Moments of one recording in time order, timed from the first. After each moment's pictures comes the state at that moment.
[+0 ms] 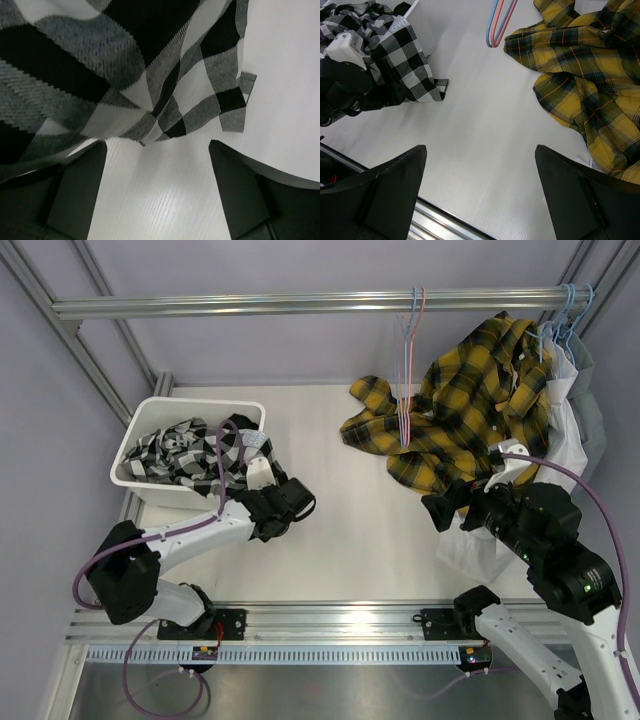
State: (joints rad) left arm -0.86 1.39 0.89 -0.69 -0.83 -1.14; right arm 0.45 0.60 1.15 -0.86 -0.05 0.23
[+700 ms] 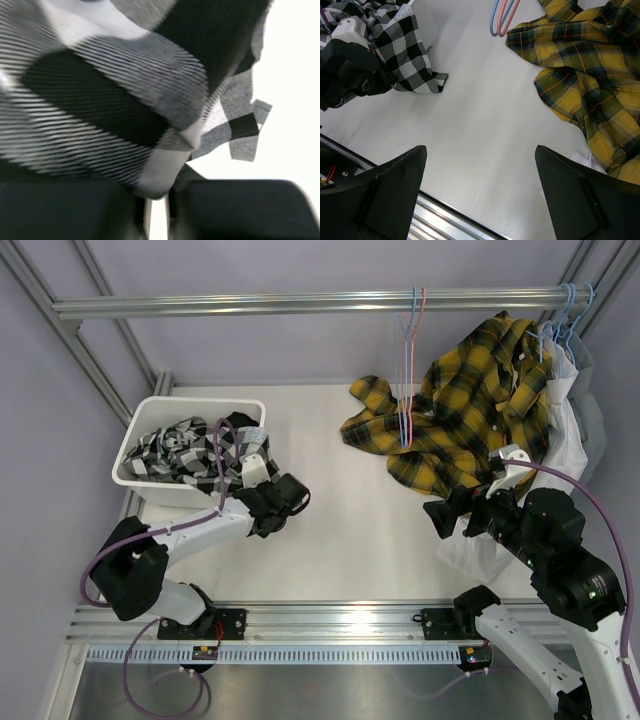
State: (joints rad) left arm -0.79 1.44 0.84 -0.56 -0.86 -1.09; right arm 0.45 0.57 1.15 -0.90 -0.06 0.21
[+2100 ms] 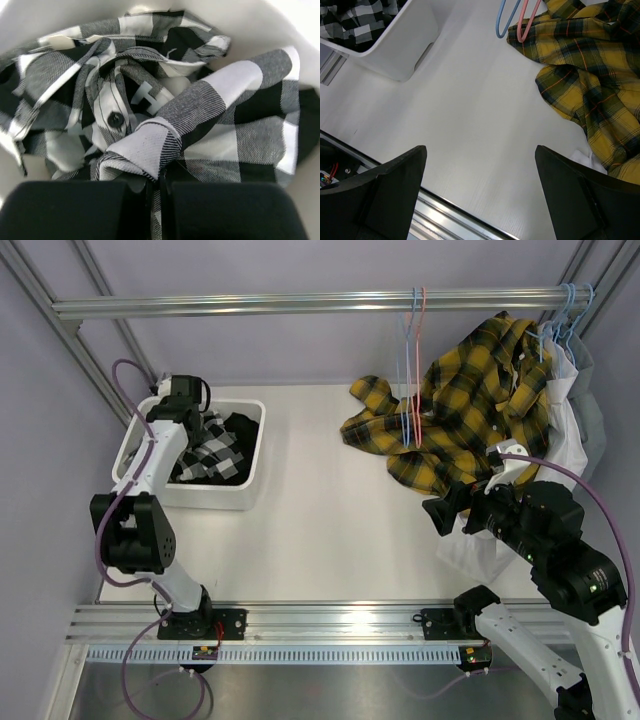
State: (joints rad) left arm -0.03 1.62 1.46 -0.75 -0.44 -0.50; right arm 0.45 0.61 1.20 -0.93 -0.07 0.21
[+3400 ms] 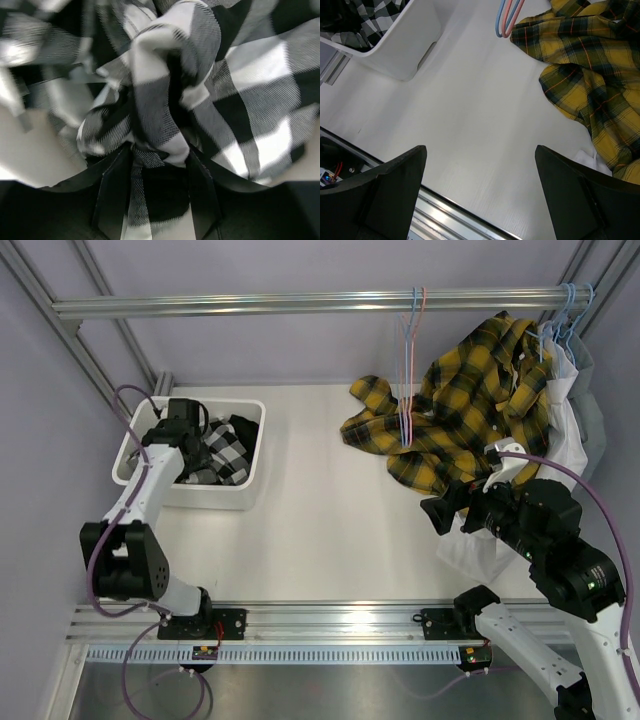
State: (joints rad) left arm -0.02 1.44 1.23 -0.77 -0.33 -0.45; right arm 0.45 0.62 1.20 -0.92 -0.08 0.22
